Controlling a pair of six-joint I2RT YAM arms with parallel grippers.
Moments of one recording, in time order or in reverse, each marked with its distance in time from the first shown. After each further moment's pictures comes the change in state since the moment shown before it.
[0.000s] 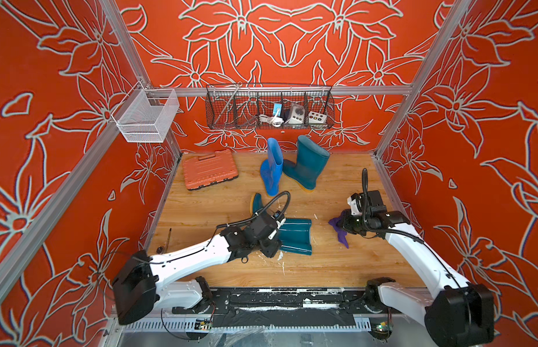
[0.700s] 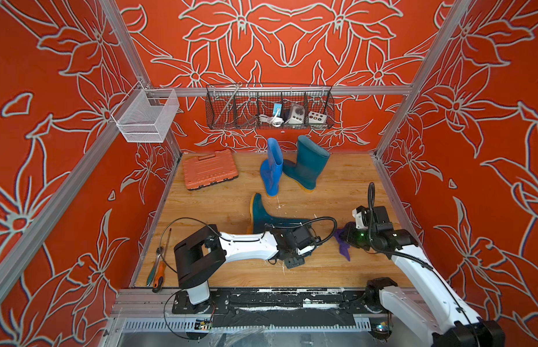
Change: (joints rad) left arm -0.173 0.486 0.279 -0.003 -0.080 0.377; right arm -0.003 -0.205 -0.150 -0.032 -0.002 0.063
